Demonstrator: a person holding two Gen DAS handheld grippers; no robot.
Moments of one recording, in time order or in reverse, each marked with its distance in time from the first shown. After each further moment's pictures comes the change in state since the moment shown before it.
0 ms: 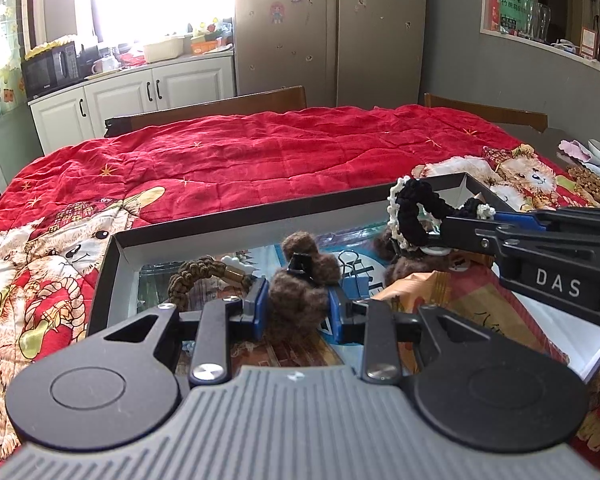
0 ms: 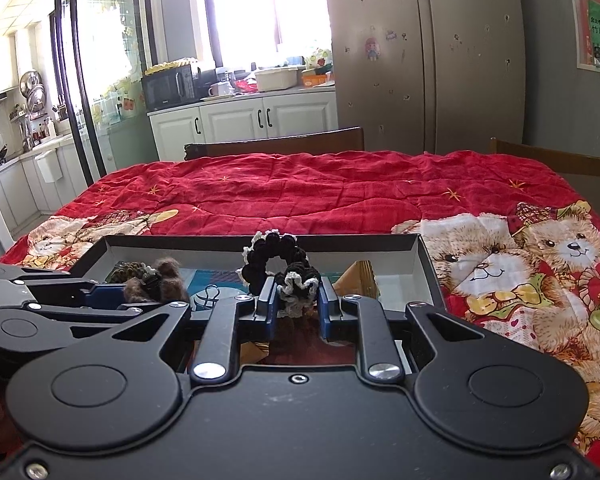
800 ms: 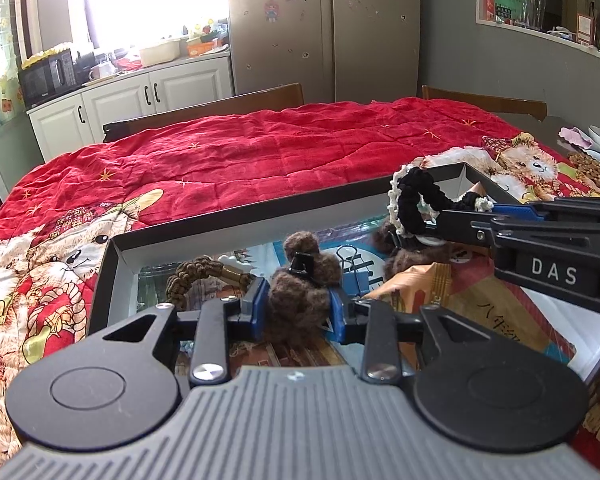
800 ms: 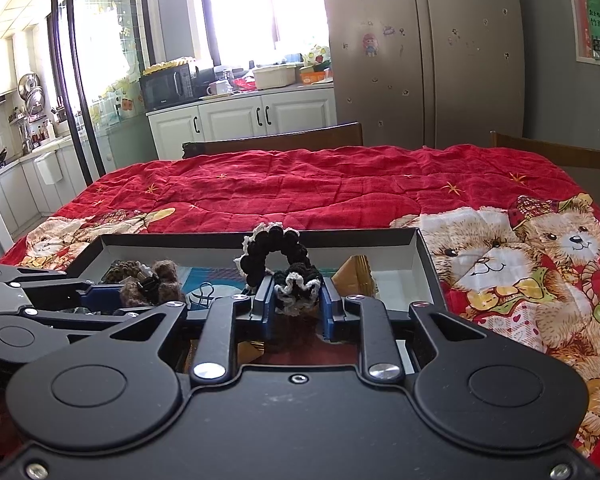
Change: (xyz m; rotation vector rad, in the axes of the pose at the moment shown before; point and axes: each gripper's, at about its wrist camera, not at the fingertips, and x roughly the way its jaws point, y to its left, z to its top) left arm 0.002 -0.005 -0.001 0.036 0.006 0.013; right arm 0.005 -0.005 -0.001 0.016 0.007 0.005
